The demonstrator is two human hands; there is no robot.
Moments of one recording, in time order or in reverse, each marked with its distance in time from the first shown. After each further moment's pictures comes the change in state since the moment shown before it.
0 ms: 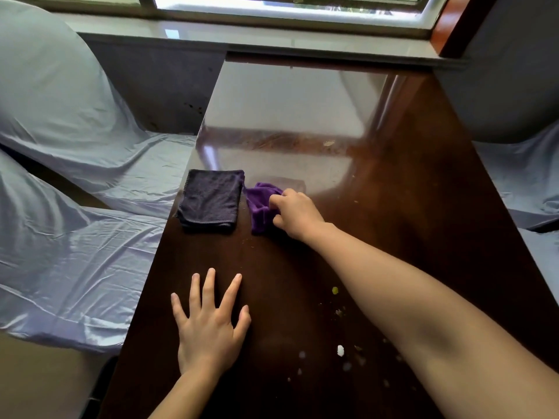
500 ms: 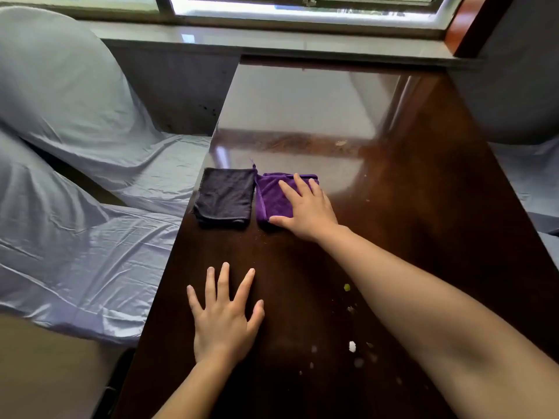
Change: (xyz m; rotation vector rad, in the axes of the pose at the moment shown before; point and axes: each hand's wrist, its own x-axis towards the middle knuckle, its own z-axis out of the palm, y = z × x) left_hand 0.002 0.001 -0.005 -0.019 -0.069 0.008; right_hand -0.002 0.002 0.013 0.001 0.038 0.093
